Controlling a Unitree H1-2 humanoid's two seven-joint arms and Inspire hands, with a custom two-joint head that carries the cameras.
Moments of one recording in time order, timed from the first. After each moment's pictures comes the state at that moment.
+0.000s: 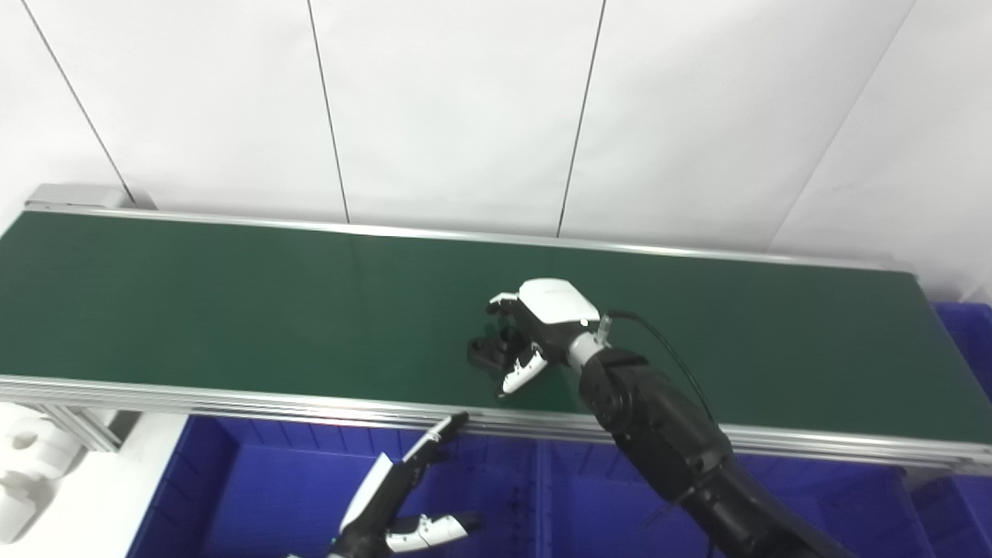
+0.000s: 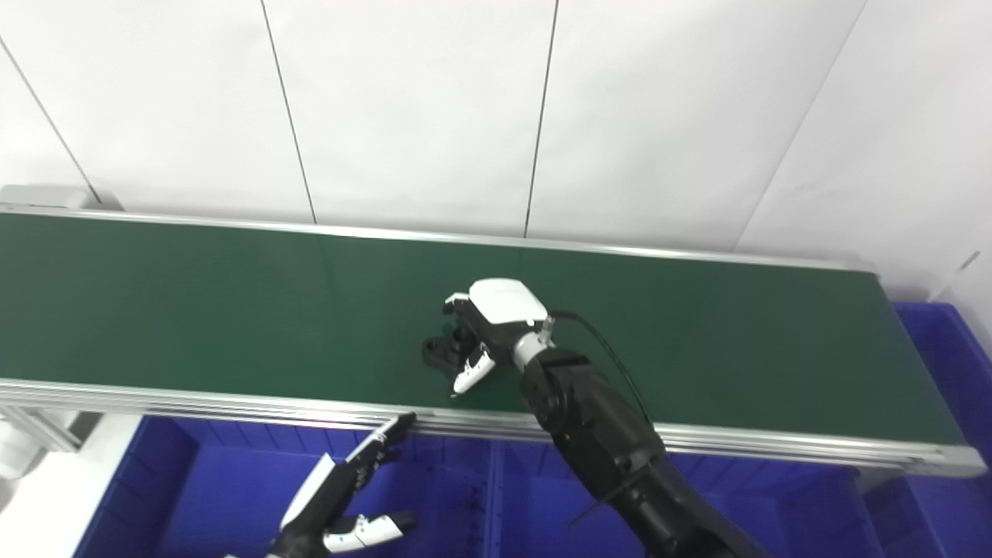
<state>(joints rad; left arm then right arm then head) 0.08 0.06 -0.33 0.32 0.20 -0.43 -0.10 -0.54 -0.23 0.54 0.44 -0.84 0.19 0.18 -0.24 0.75</state>
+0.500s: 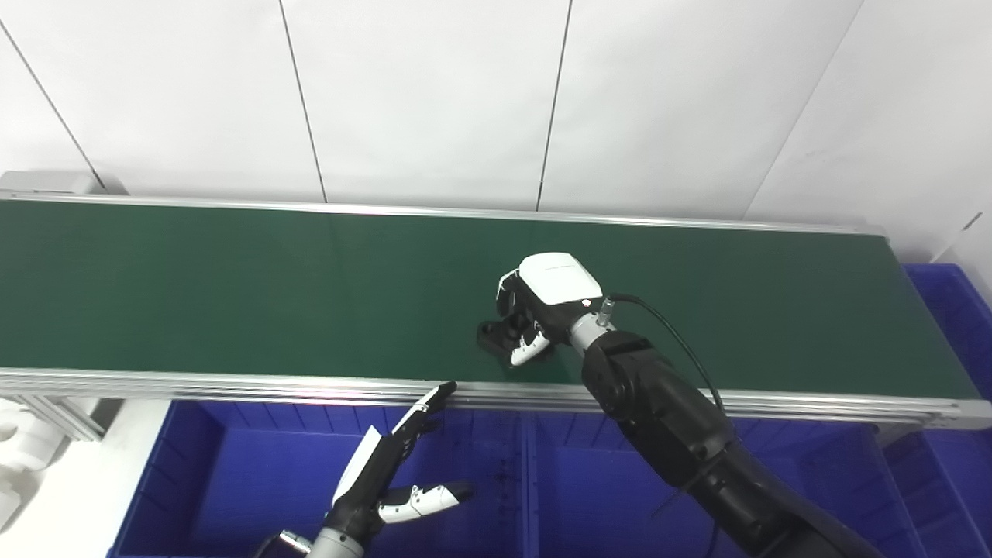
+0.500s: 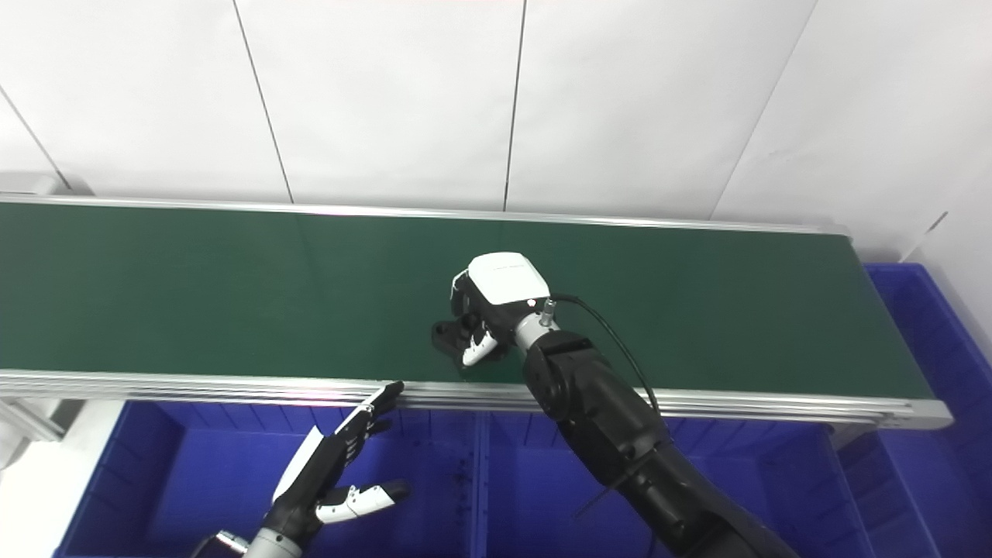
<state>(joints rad) 0.08 0.05 -0.31 0.31 0.20 -0.43 -0.11 -0.50 -0.25 0.56 0.41 -0.90 0.19 0.06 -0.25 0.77</state>
